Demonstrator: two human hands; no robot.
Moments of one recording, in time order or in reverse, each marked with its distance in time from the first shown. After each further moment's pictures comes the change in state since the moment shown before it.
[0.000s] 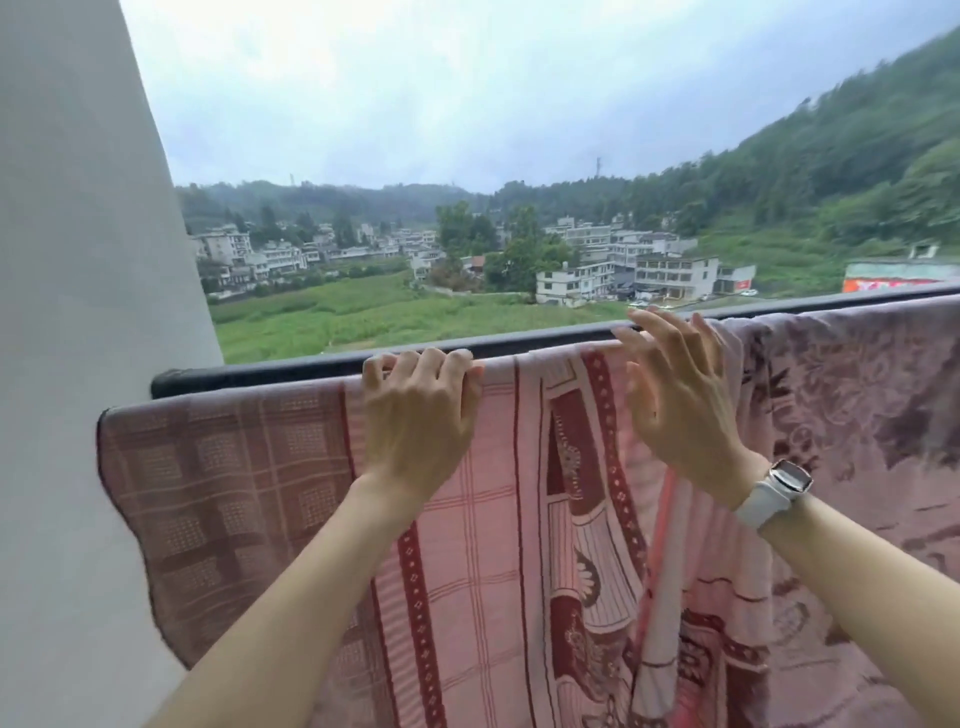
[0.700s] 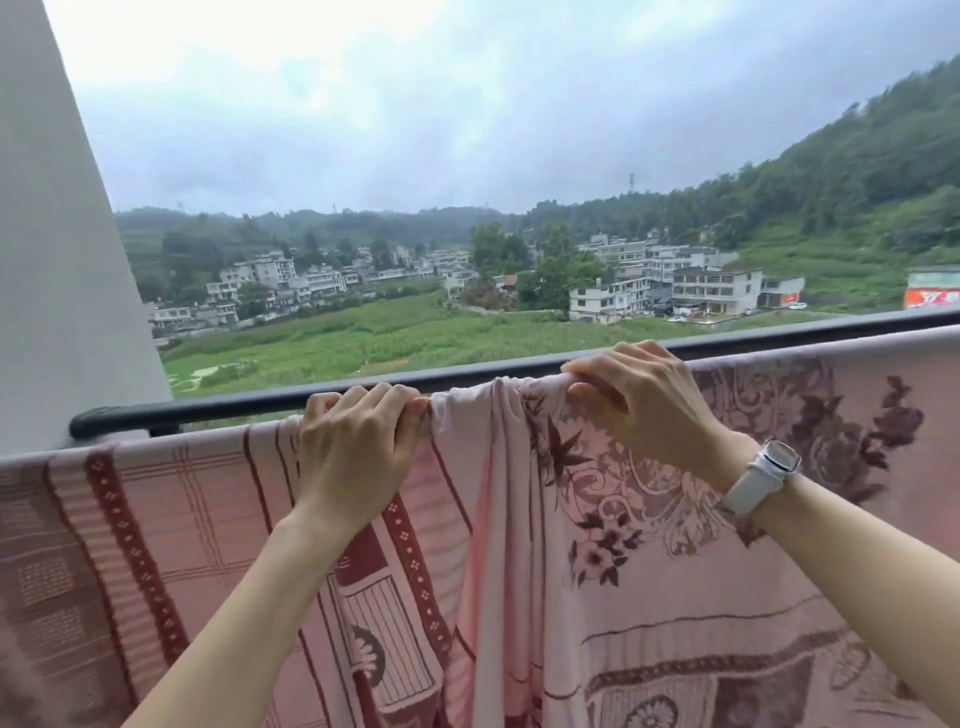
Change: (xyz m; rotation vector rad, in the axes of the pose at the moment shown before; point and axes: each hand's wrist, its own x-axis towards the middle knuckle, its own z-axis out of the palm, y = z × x) left_hand 0.061 0.170 0.045 -0.030 -0.037 -0.068; right_hand 0.007 0.206 -0.053 0.219 -0.153 -0.134
